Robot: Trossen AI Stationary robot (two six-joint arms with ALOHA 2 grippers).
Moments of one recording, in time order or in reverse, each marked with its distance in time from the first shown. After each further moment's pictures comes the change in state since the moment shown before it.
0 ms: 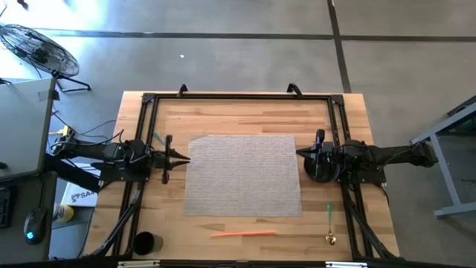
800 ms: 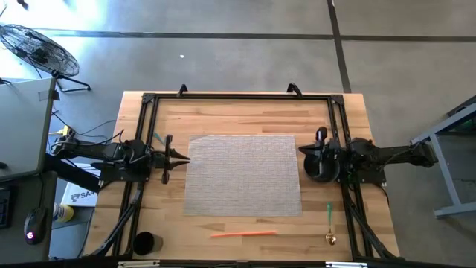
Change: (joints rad) left arm 0.000 0.000 0.000 0.000 0.000 0.000; right arm -0.001 0.000 0.000 0.228 -0.038 0.066
